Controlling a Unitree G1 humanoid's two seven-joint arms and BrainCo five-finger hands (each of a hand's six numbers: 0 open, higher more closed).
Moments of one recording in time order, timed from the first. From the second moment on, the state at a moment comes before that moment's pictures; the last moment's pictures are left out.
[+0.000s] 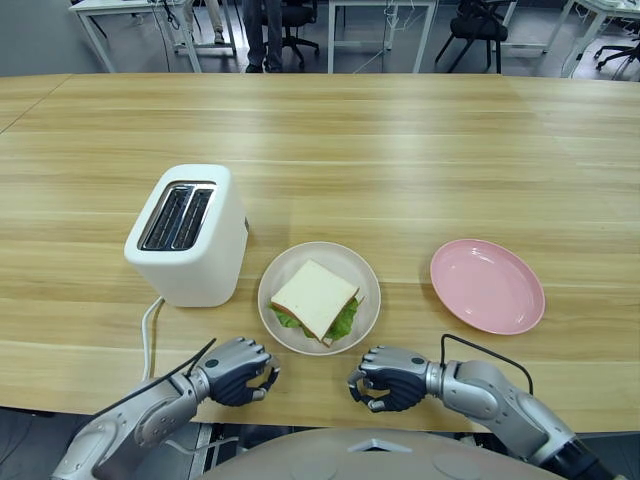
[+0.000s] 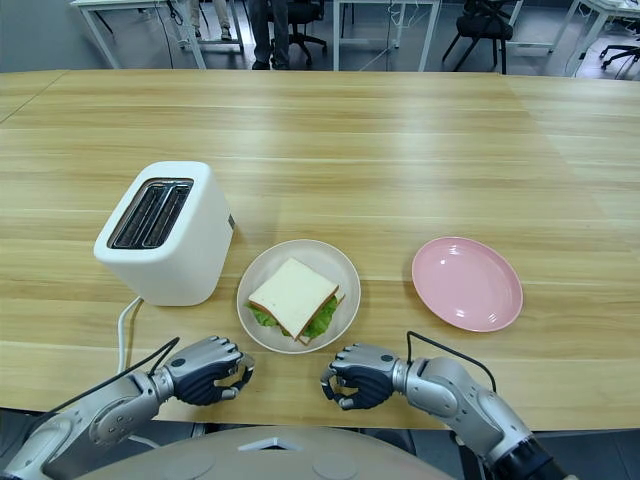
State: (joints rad) left arm 0.39 0.70 -0.20 -0.18 0.75 -0.51 -0.31; right arm 0.18 -0.61 0.48 -0.08 -0.60 -0.53 0.46
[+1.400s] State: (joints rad) left arm -0.29 0.45 -0.42 0.40 0.68 -0.51 -0.07; right arm -0.41 -0.47 0.44 0.44 -0.60 -0.52 0.09
